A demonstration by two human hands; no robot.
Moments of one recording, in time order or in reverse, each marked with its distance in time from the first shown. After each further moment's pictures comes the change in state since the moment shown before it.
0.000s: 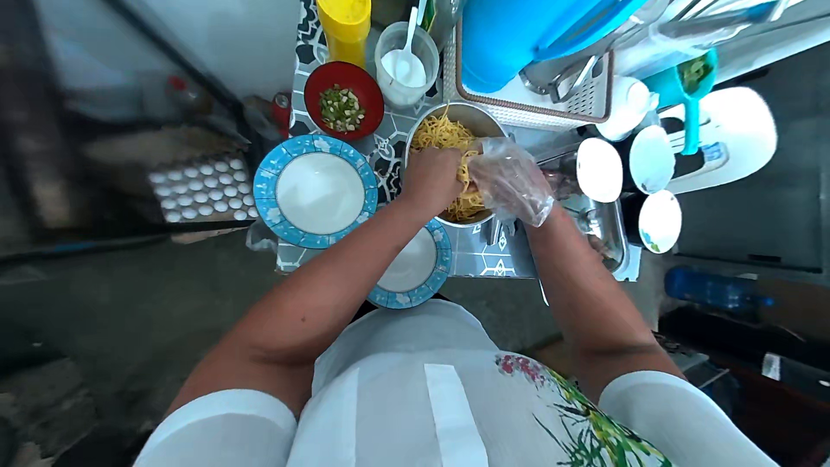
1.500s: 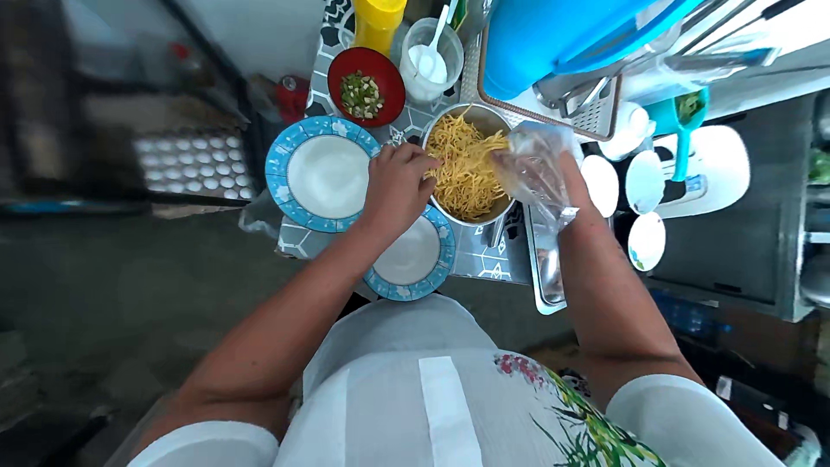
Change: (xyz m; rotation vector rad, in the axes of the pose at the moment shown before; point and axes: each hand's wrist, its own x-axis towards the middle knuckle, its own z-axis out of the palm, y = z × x) left_hand -0.062 -0.060 0.009 -0.149 0.409 0.096; right_hand -0.005 -0.016 -0.031 -0.040 0.057 0.066
